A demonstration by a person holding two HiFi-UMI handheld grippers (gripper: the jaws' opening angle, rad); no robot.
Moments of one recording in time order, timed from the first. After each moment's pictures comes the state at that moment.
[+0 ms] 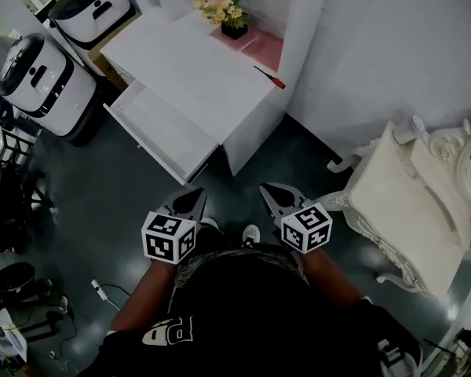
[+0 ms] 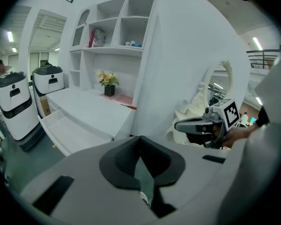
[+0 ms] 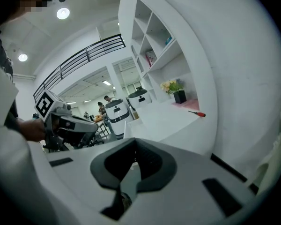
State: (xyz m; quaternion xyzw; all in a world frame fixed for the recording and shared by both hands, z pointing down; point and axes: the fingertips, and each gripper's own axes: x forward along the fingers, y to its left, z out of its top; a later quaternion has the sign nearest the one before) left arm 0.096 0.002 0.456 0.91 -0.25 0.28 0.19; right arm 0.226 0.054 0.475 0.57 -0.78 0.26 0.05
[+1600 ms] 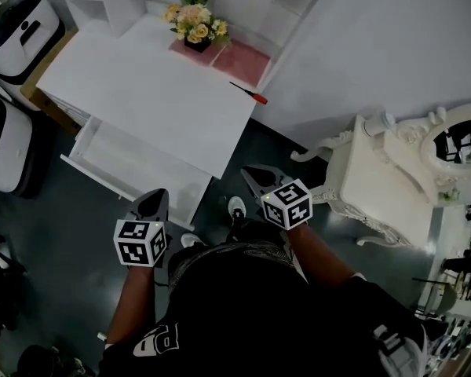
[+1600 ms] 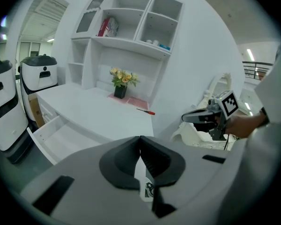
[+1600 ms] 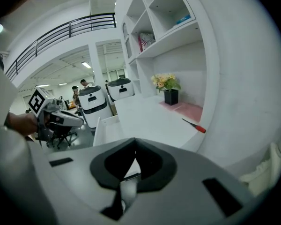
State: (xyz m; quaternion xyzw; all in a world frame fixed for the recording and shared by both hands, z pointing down) left arm 0.032 -0.243 0.491 0.92 -0.19 0.27 0.21; right arm 0.213 -0.153 0.486 0.66 -0.69 0.27 0.16
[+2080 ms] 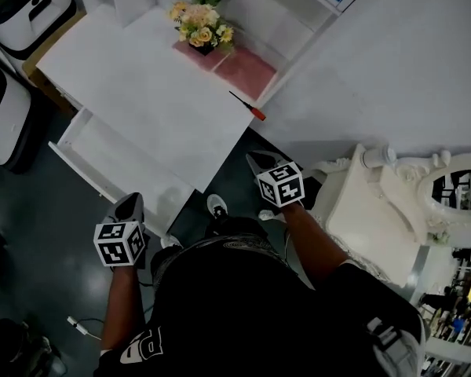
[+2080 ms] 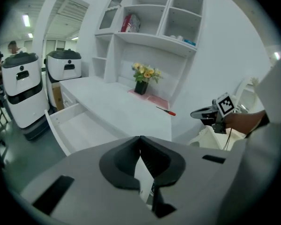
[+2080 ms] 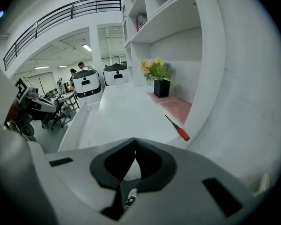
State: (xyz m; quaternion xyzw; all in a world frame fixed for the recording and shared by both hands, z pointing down) left arm 0.036 -0.268 0.533 0.87 -0.31 0.28 0.26; right arm 0.344 -0.196 0.546 0.64 -0.68 0.27 0.26
